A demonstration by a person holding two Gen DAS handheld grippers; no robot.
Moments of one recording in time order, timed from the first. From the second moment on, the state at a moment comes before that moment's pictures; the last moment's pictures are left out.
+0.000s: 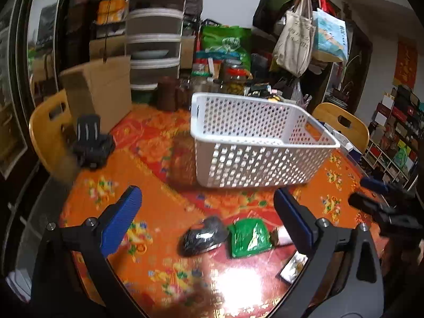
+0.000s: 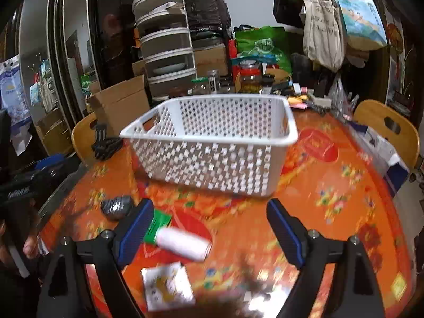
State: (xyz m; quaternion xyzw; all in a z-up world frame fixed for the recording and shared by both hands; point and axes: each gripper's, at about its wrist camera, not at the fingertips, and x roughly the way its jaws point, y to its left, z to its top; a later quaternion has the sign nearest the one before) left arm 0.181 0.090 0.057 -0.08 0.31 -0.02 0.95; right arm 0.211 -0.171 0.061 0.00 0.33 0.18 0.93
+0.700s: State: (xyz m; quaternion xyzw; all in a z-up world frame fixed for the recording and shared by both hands) left arm 0.229 0.100 -0.060 -0.09 0.43 0.01 0.90; right arm 0.157 -0.124 -0.042 -0.04 0.39 0.21 0.89
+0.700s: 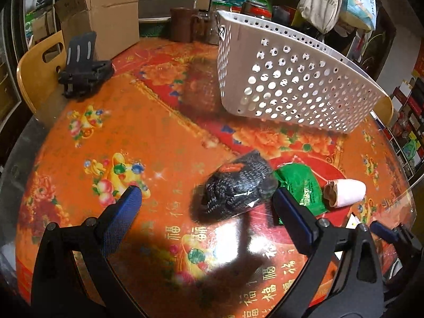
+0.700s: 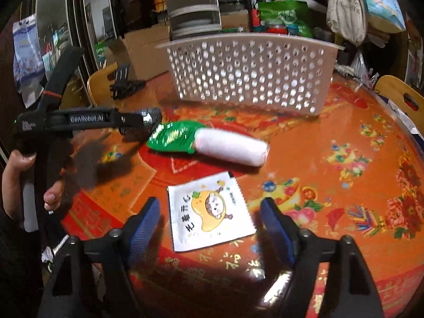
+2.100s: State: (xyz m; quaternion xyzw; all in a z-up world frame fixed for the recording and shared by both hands) left arm 0.212 0.082 -0.057 -0.08 0.38 -0.03 0.92; right arm 0.145 -0.140 -0.028 0.00 0.34 0.25 0.91
